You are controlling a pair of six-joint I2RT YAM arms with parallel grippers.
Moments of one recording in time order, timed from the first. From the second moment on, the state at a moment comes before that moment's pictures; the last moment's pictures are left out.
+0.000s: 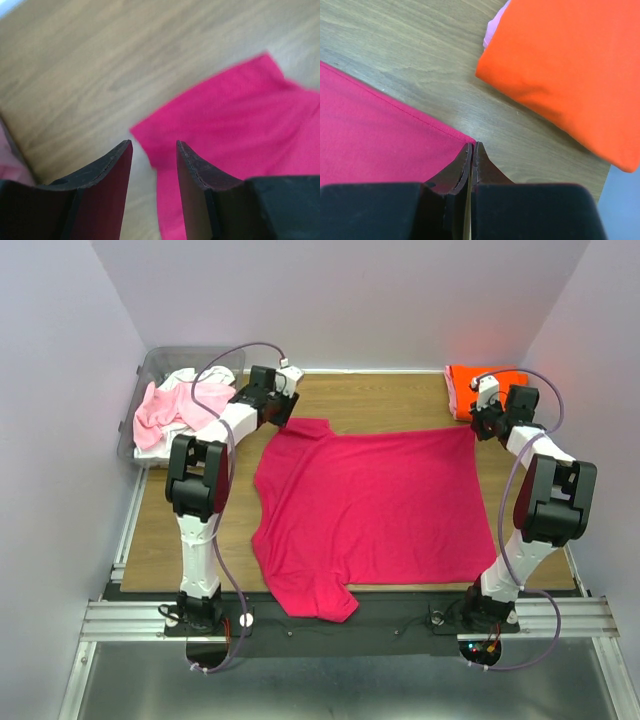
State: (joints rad) left arm -0.27 2.15 1.70 -0.23 0.13 0.27; right arm -0.24 1.83 1.26 -0.10 -0.40 -0.55
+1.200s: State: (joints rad) left arm -0.20 1.92 1.38 -0.55 0.04 0.45; right arm -0.23 1.85 1.26 -0.10 -0.37 -0.58
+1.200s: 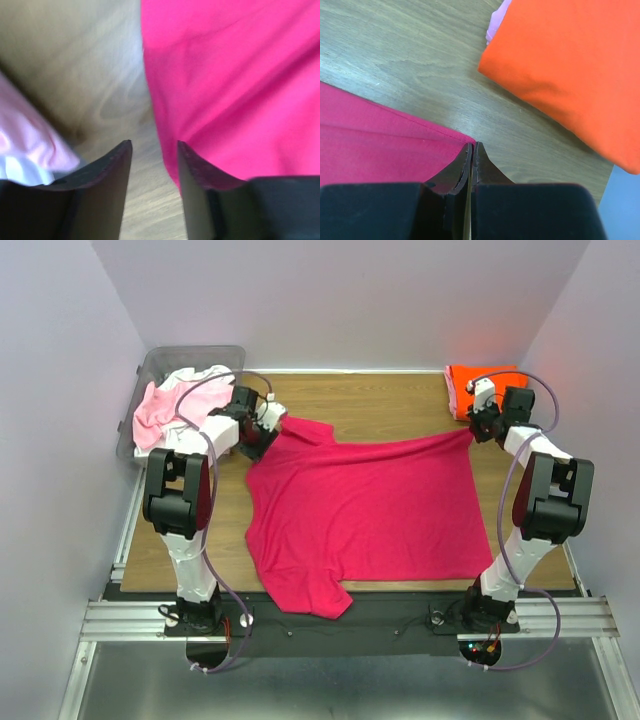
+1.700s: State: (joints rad) left arm -0.22 2.23 1.98 -0.46 0.22 0.28; right arm -0.22 1.87 1.26 -0.10 -0.37 -0.58
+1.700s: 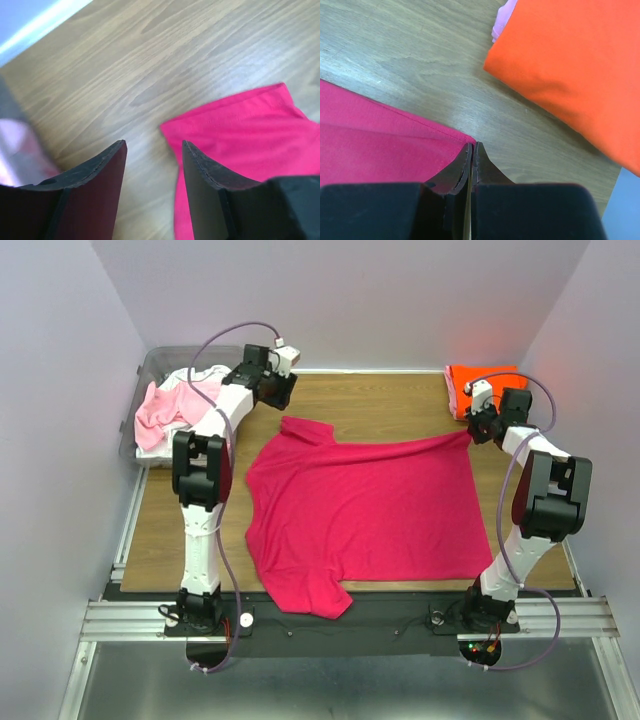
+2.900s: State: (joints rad) left arm -0.27 2.45 2.17 -0.37 0.10 0.24; right arm -0.21 1.93 1.32 -0.10 -0.35 -0.59
